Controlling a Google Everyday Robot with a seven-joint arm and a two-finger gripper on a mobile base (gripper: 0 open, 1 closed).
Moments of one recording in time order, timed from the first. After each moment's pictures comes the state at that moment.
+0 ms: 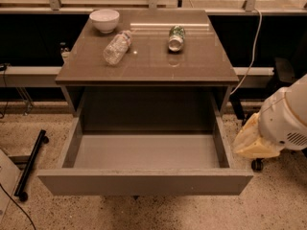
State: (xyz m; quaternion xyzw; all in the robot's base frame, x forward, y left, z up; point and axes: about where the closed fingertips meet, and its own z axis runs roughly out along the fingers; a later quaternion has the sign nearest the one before) arm 0.384 -0.199 0.862 -0.59 0.79 0.06 0.16
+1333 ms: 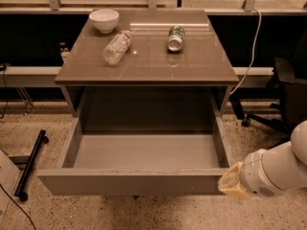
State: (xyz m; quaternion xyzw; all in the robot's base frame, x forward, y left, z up) arm 0.371 -0.200 0.706 -0.55 0.81 0.12 0.20
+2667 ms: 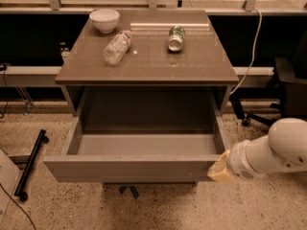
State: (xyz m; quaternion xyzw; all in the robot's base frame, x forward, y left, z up) arm 0.438 -0.203 0.655 -0.54 0.80 0.11 0.23
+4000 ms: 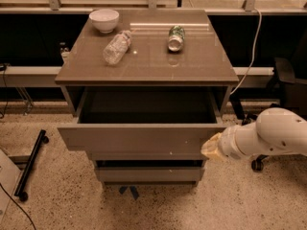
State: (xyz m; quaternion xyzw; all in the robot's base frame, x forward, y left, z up) arm 0.513 -0.193 0.649 -0.54 0.78 0.09 0.29
